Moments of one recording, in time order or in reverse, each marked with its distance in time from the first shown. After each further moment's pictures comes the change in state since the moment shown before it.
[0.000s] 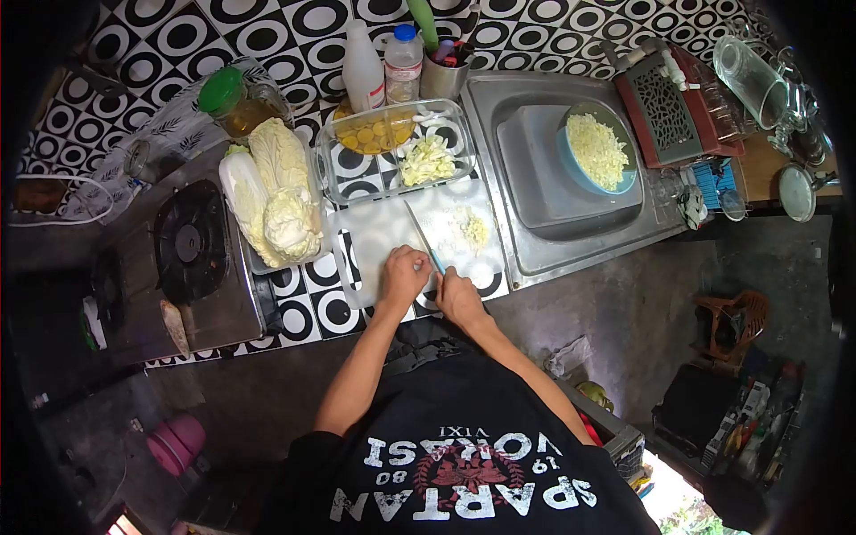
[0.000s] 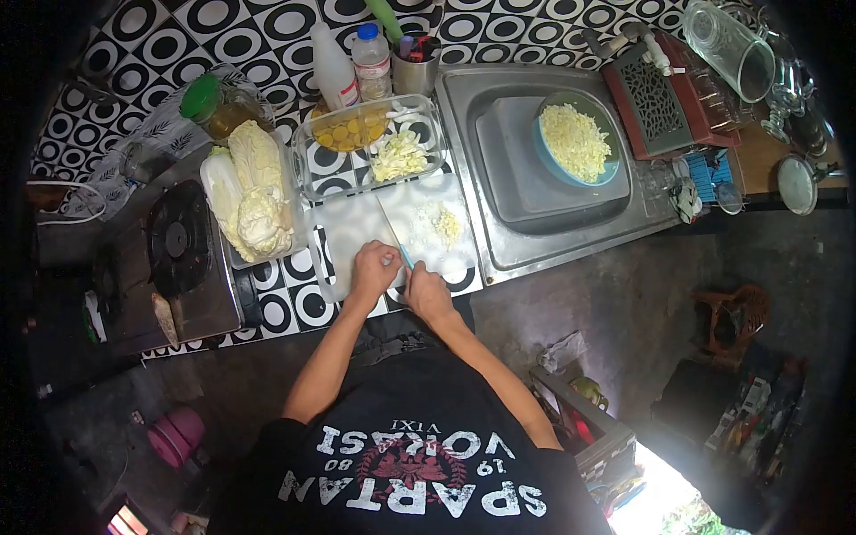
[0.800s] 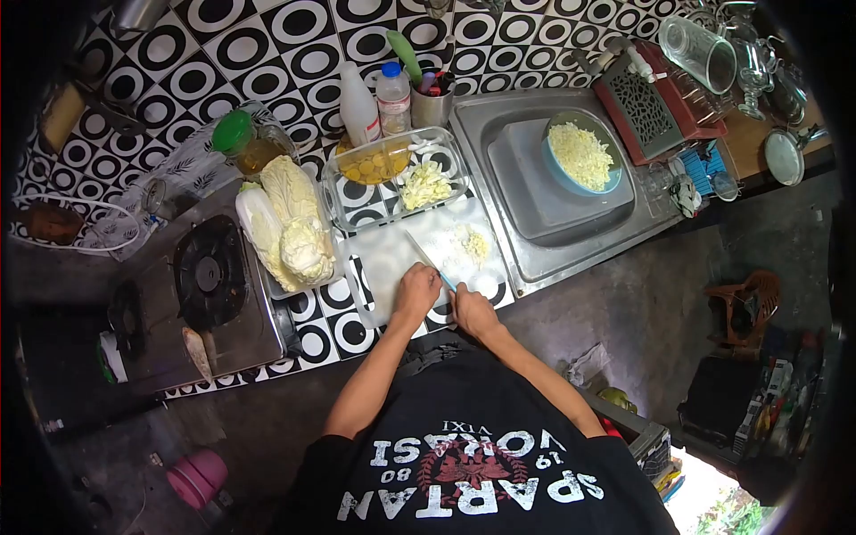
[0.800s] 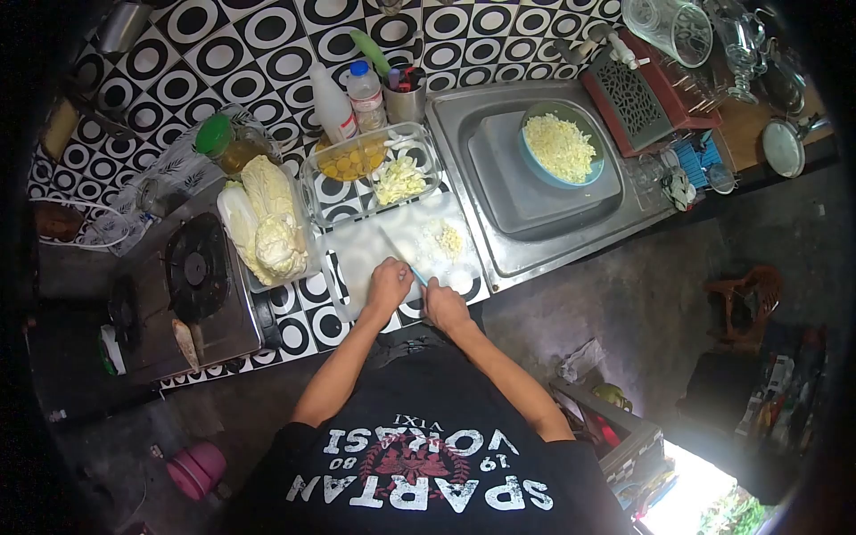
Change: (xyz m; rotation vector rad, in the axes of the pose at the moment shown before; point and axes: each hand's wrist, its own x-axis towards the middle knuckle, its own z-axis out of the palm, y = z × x) left_hand 0.005 0.010 -0.003 0.049 -0.155 0.020; right_hand -0.004 0.023 0.005 -0.124 0.053 -0.122
